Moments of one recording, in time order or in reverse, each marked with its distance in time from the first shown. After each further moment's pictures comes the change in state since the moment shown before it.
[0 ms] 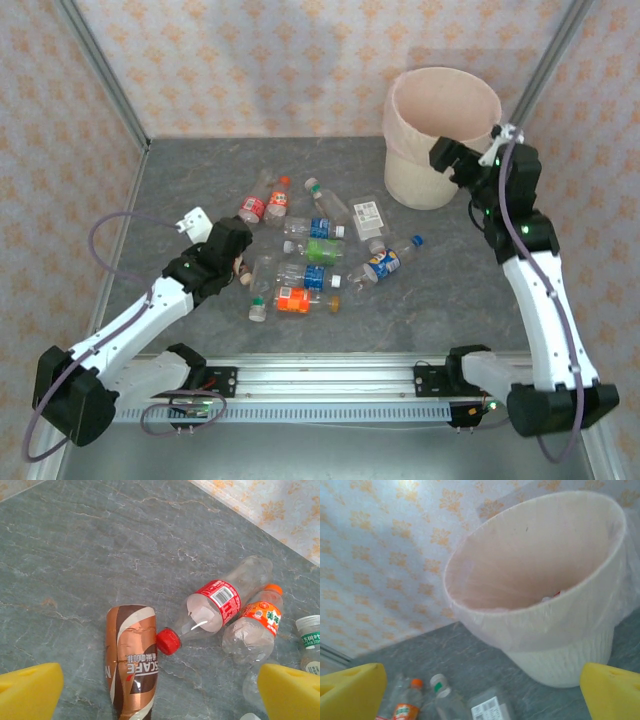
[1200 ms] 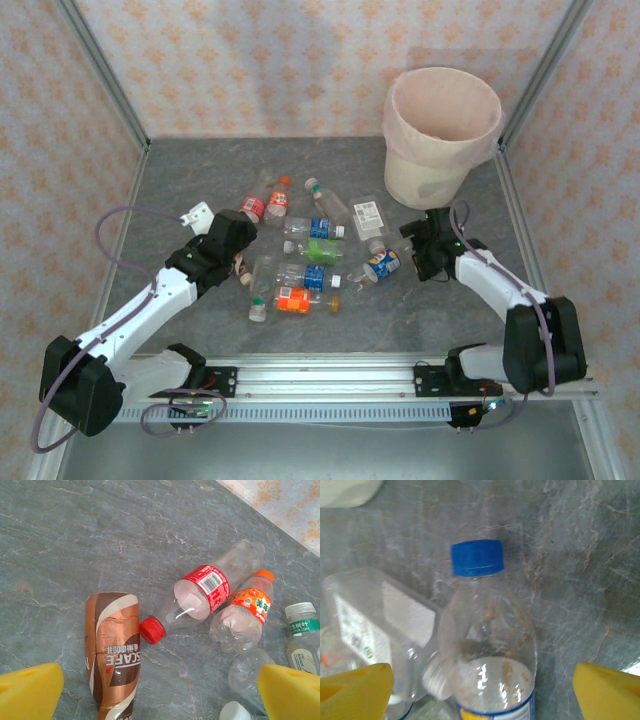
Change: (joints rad) left arm 0.036 0.053 0.036 0.006 0.111 -0.003; right arm 0.111 0.293 -0.523 0.100 -0.081 0.841
